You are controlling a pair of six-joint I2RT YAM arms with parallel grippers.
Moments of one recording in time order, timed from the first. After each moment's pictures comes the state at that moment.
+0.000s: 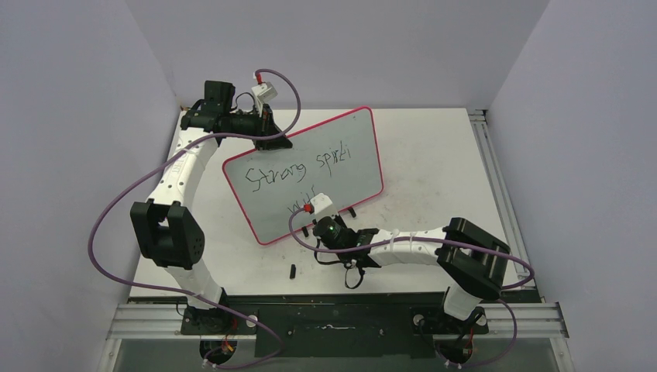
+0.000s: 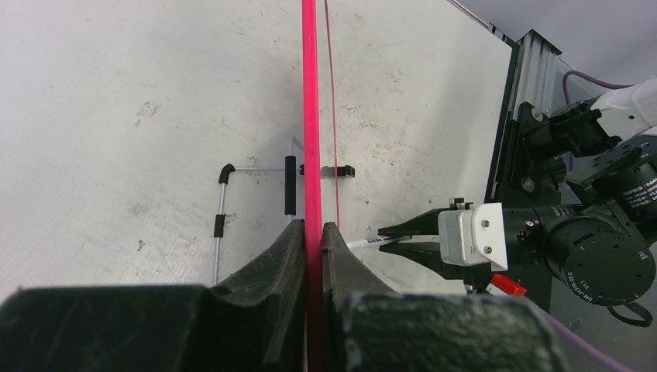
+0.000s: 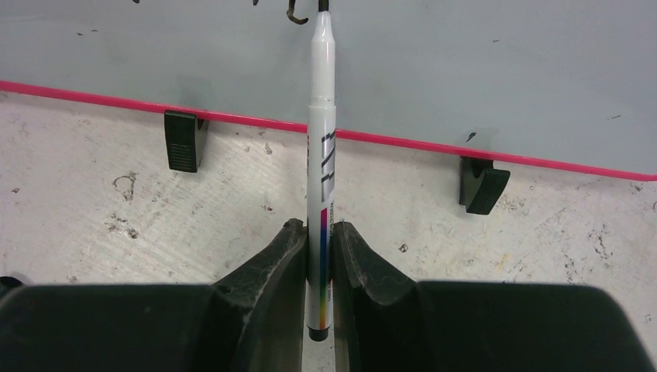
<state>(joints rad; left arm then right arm) -0.14 1.75 1.72 -0.78 1.05 0.32 1.11 1.65 0.85 0.03 0.54 0.23</state>
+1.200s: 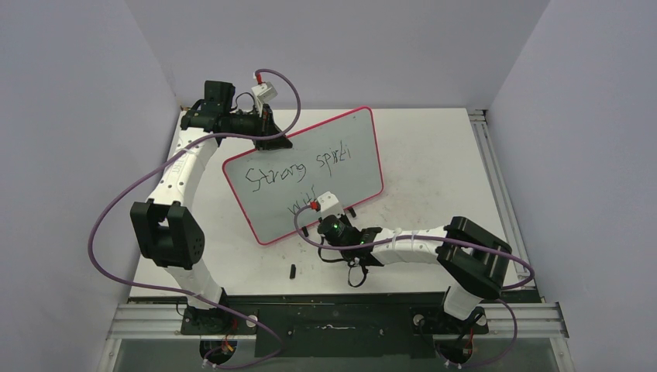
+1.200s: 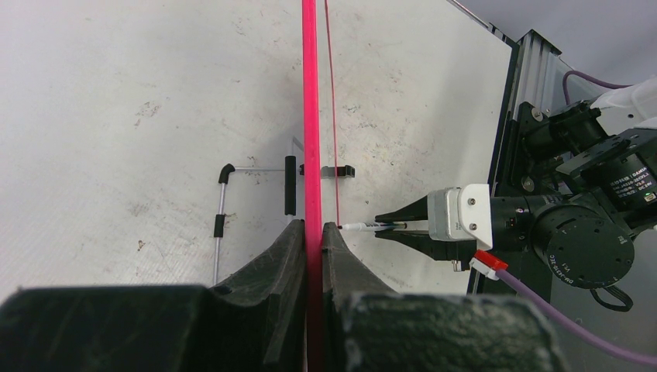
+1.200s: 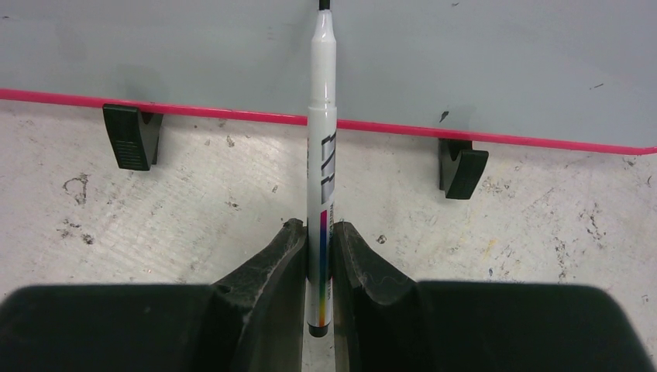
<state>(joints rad) -0.14 1.75 1.72 -0.78 1.05 0.32 1.08 1.65 0.82 0.04 0.55 0.26</state>
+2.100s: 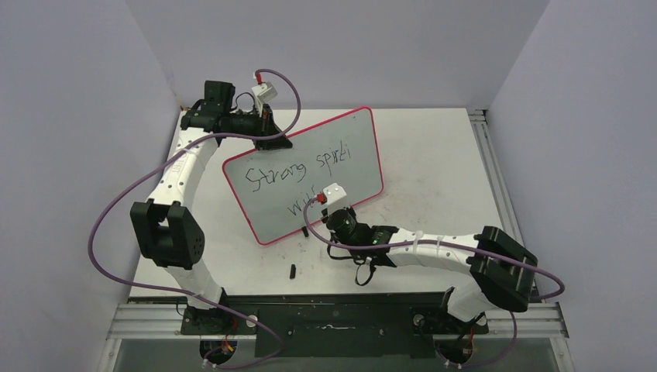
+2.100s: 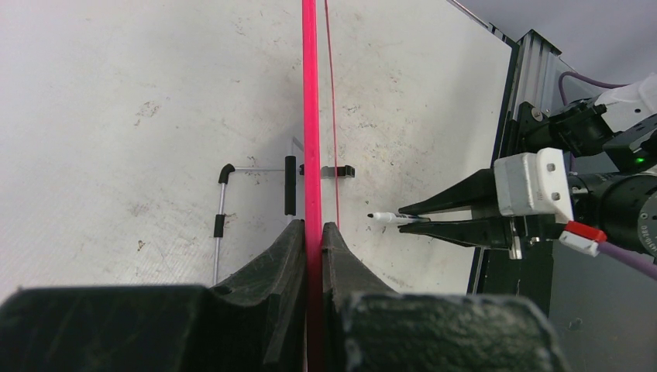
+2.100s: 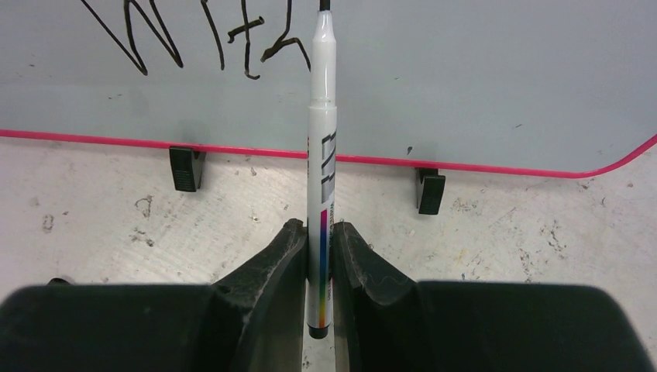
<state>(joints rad) -0.14 1.75 1.72 -0.78 1.05 0.32 1.08 1.50 0.81 0.02 0.54 0.25</state>
